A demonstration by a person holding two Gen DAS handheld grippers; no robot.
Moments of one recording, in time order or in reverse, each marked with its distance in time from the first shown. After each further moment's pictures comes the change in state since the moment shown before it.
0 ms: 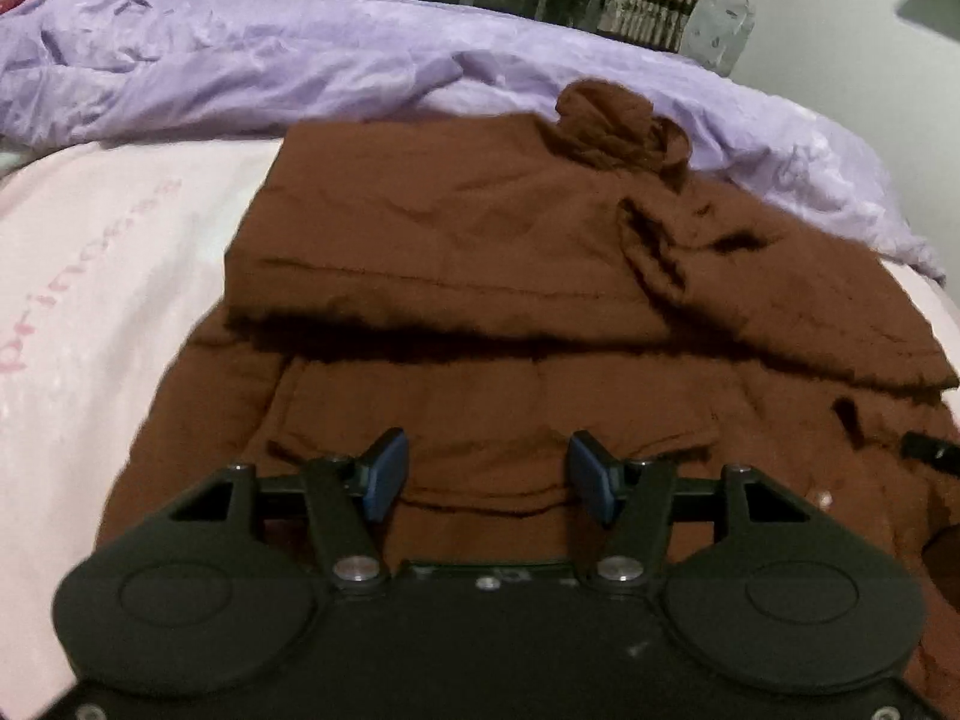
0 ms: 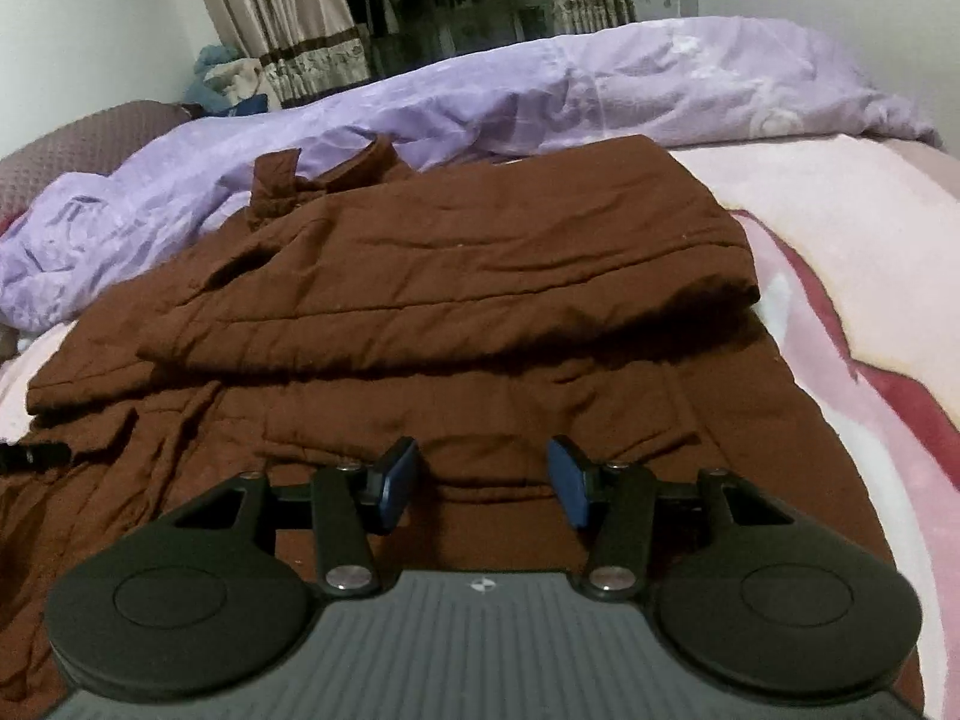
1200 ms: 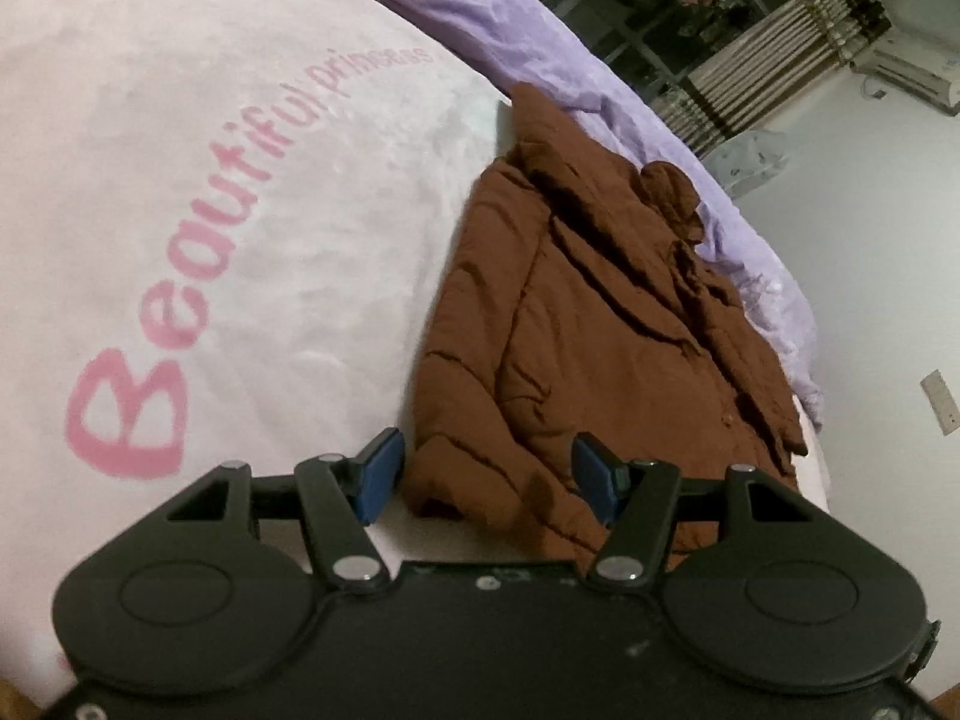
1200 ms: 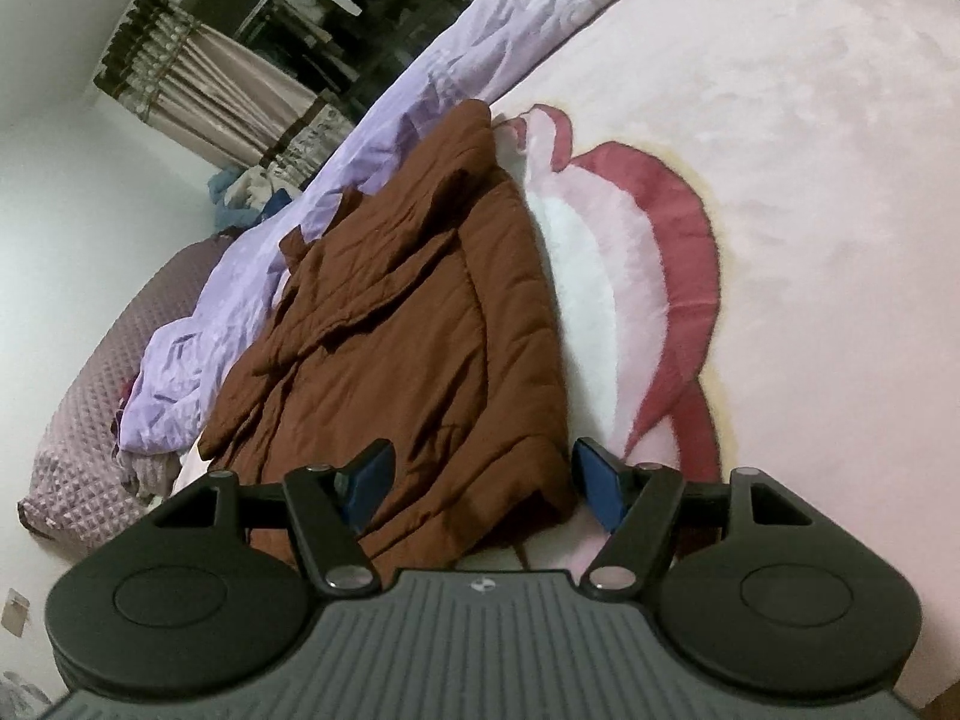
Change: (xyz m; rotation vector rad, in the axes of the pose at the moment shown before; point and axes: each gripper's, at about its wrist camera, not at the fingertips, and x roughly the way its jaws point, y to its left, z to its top) left arm -0.151 0.166 -0.134 -0.504 0.005 -0.255; right arm -0.131 -0.164 -0.098 0.456 0.037 0.311
